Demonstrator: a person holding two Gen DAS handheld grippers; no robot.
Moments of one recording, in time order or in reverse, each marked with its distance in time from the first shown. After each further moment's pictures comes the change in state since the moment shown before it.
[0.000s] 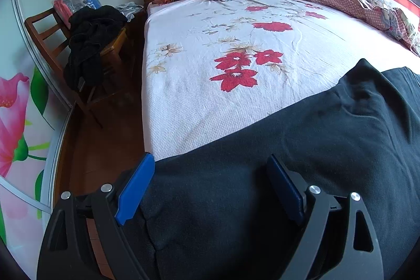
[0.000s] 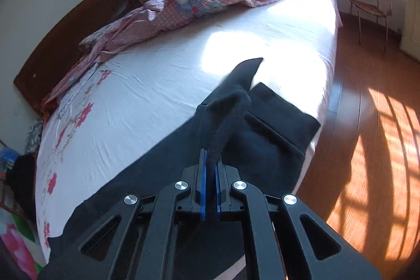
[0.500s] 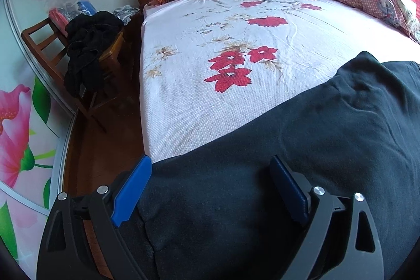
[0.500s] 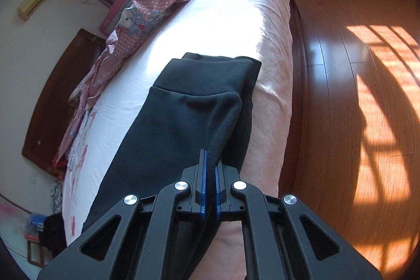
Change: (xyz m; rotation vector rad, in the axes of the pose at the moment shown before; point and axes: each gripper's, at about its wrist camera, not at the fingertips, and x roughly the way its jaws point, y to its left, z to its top) left arm -0.002 -0.012 0.005 0.060 0.022 0.027; right arm 0.014 -0.071 -0.039 0.312 -0.061 0.133
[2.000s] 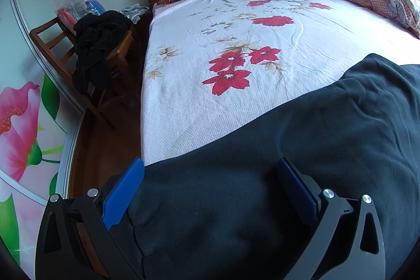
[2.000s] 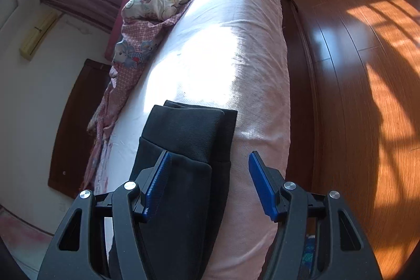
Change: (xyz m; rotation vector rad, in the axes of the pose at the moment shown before) left arm 0.000 -0.017 0.005 -0.025 0.005 0.072; right arm -0.001 -0.045 0.049 0.118 -0.043 0.099
